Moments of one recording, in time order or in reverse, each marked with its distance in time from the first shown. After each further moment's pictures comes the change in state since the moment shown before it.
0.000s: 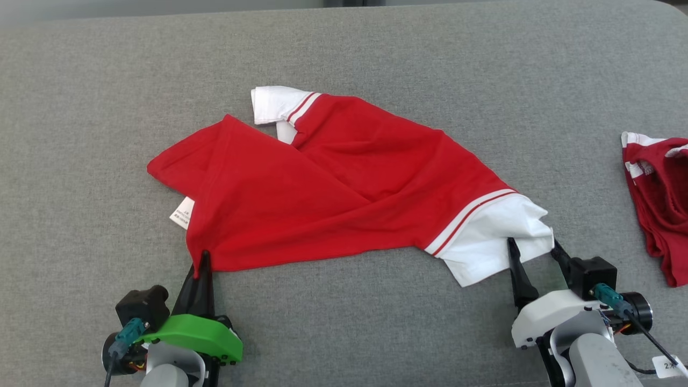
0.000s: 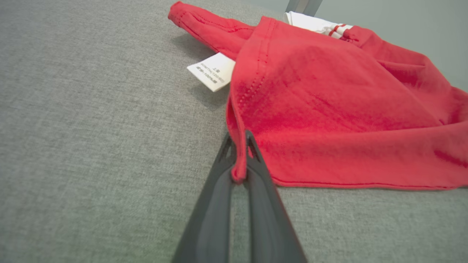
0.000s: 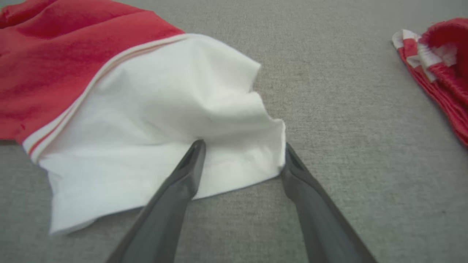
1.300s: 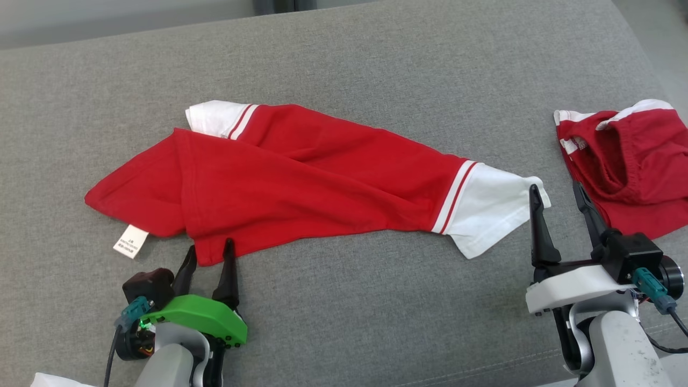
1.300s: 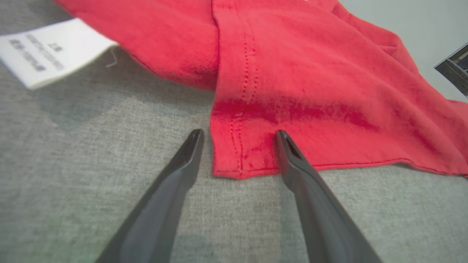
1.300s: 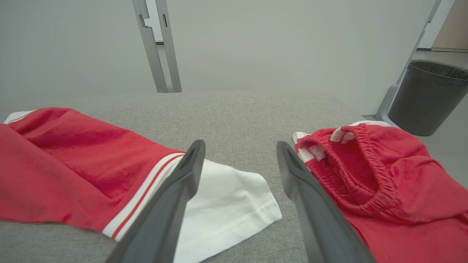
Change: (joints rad) left arm -0.125 0.024 -0.131 0.217 -0.168 -0.001 -0.020; right arm 0.023 0.003 -0.027 -0.305 0.002 0.000 0.000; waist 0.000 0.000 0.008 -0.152
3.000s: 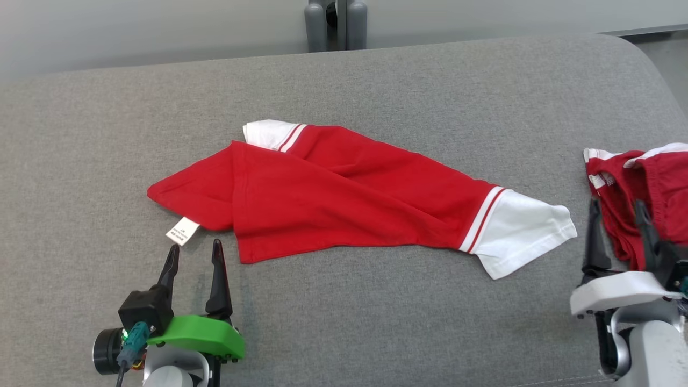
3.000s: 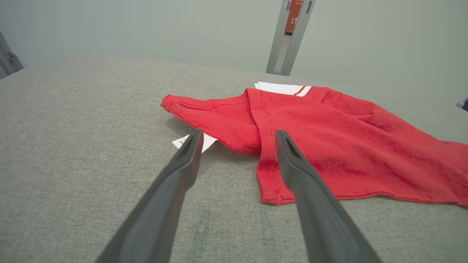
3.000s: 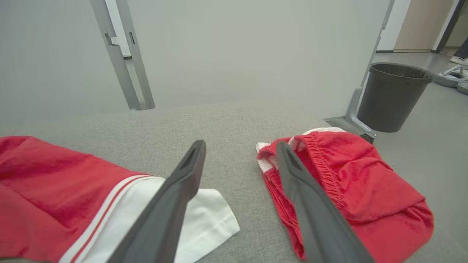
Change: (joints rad) left arm 0.172 -0.023 0.113 -0.361 0.257 0.119 0.020; right arm 0.012 -0.002 -0.192 0.076 -0.009 0.000 0.000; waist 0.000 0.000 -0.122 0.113
